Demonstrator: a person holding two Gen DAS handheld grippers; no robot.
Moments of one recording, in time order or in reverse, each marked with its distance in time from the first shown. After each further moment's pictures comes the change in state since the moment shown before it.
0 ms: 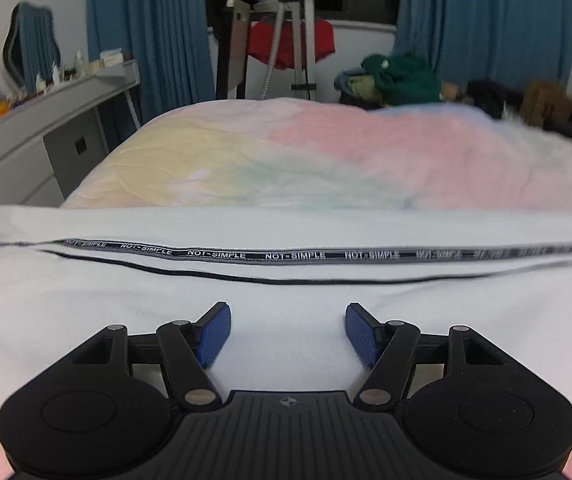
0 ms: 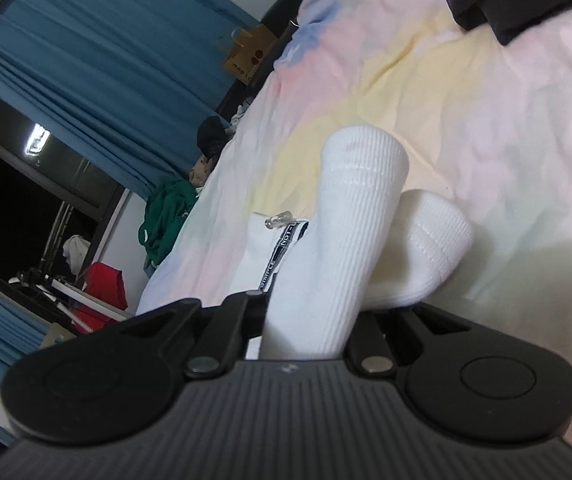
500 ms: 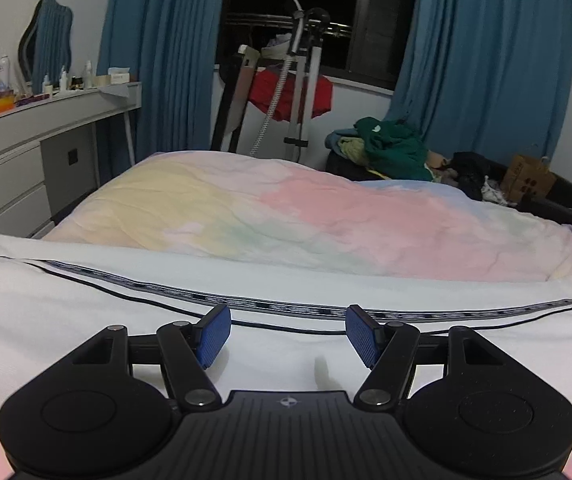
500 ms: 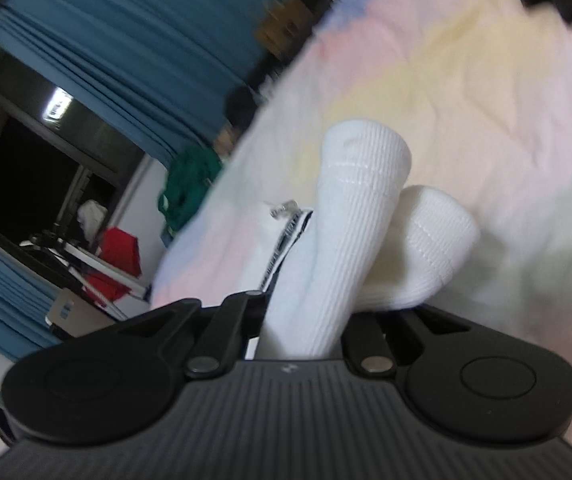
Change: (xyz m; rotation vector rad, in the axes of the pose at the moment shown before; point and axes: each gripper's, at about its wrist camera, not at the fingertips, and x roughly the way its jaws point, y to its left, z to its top) left arm -0.044 0.021 0.021 -0.167 -0.147 -0.104; right arm 0.014 0.035 -0.013 -0.018 0.034 0.080
